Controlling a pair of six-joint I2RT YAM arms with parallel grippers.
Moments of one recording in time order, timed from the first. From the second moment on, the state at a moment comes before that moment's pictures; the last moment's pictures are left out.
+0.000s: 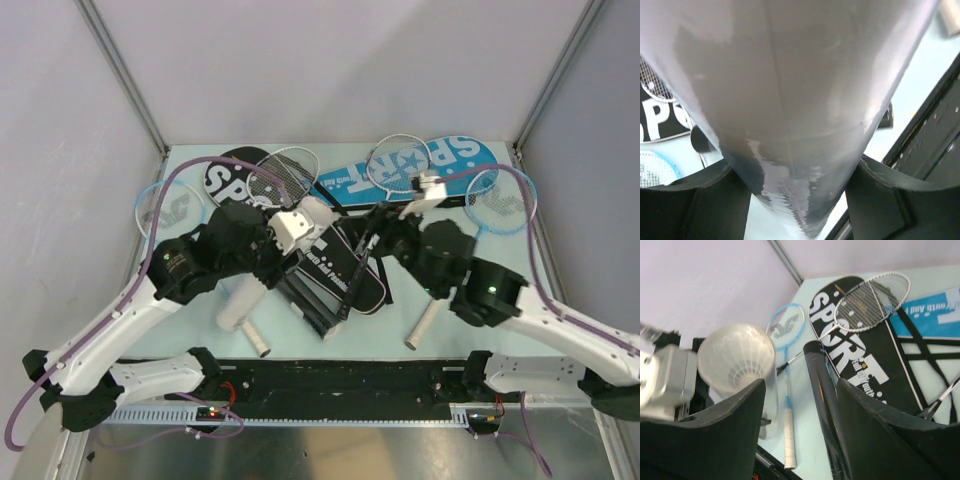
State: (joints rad) left arm -0.84 1.03 1.30 -0.98 -0.02 0.25; right arm 1.13 1.06 1.17 -0.21 0.53 0.60
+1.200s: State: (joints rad) left arm -0.96 2.01 2.05 -0.66 0.01 -0.35; right arm 1.08 0.33 1.02 -0.51 0.52 0.39
